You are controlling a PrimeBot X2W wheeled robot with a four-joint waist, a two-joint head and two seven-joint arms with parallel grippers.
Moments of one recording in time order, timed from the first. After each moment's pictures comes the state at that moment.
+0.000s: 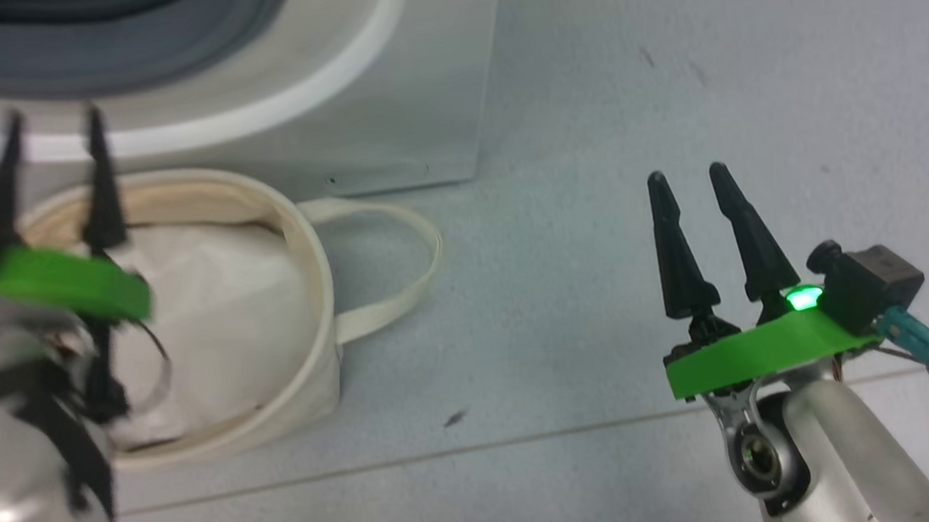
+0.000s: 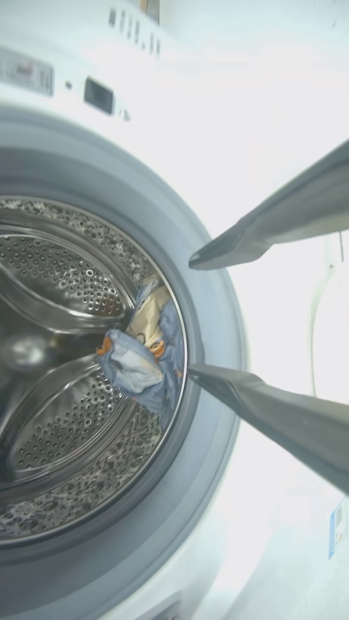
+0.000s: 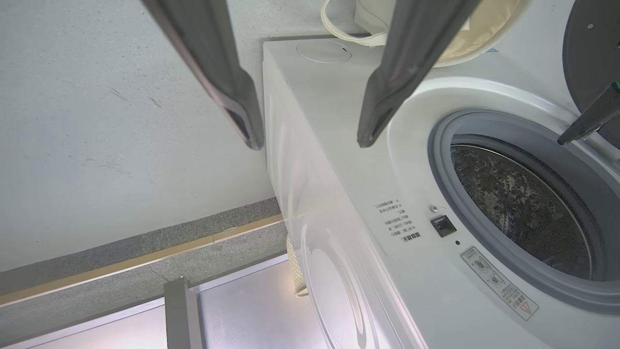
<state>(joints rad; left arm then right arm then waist) -0.80 0.25 0.02 0.71 -0.20 -0.09 -0.26 -0.31 -0.05 0.27 0.11 0.43 0.13 -0.25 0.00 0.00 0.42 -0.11</state>
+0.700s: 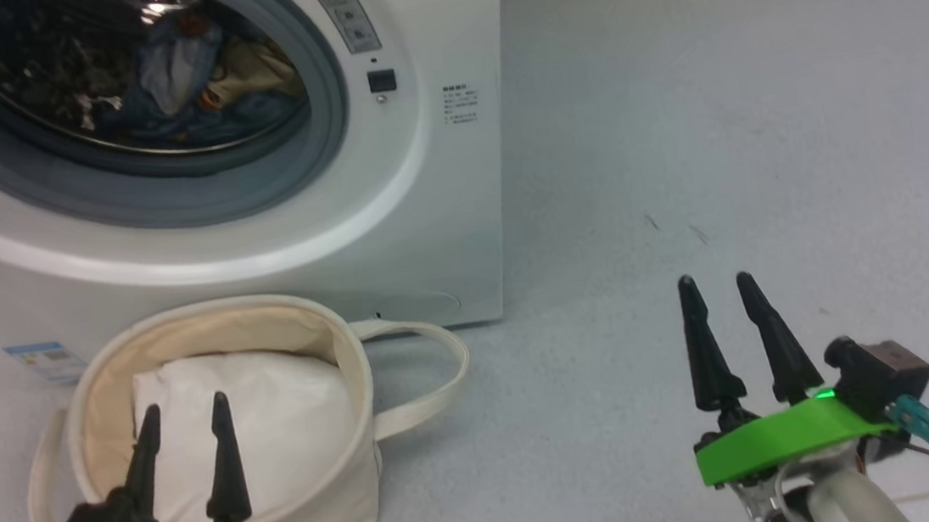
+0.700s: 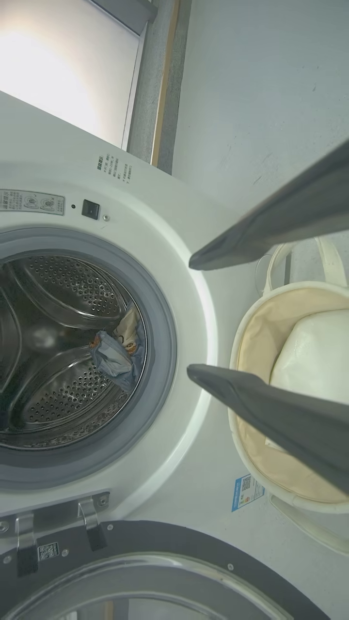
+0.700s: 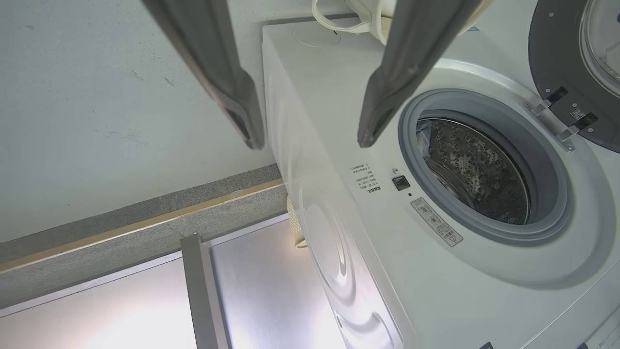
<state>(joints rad) -0.10 0.05 0.09 0.29 -0.14 -0.01 -0.26 -0.12 -0.05 0.24 0.12 0.43 0.13 -0.25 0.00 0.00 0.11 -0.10</state>
